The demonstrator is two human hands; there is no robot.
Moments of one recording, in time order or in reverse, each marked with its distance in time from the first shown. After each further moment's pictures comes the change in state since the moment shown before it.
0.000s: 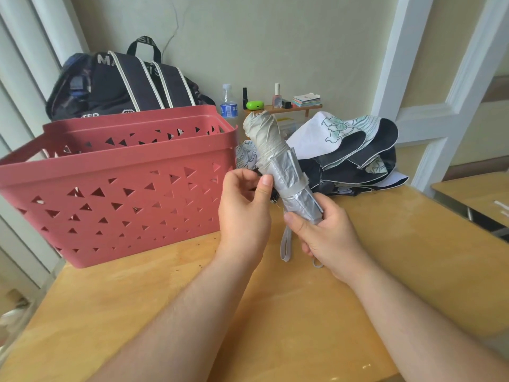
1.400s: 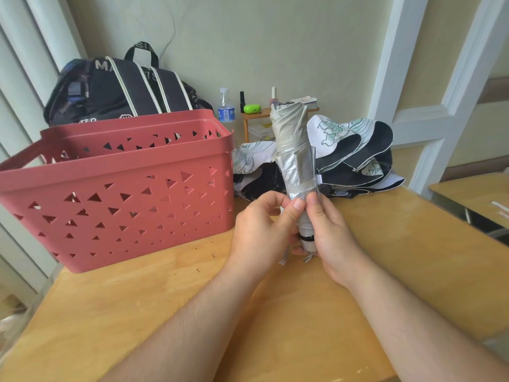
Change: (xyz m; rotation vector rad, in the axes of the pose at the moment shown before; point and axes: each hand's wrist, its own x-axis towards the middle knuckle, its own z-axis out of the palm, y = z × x) left_hand -0.019 0.004 0.004 0.319 -0.333 -0.013; right_hand 0.002 -0.006 0.003 0.252 -0.017 0.169
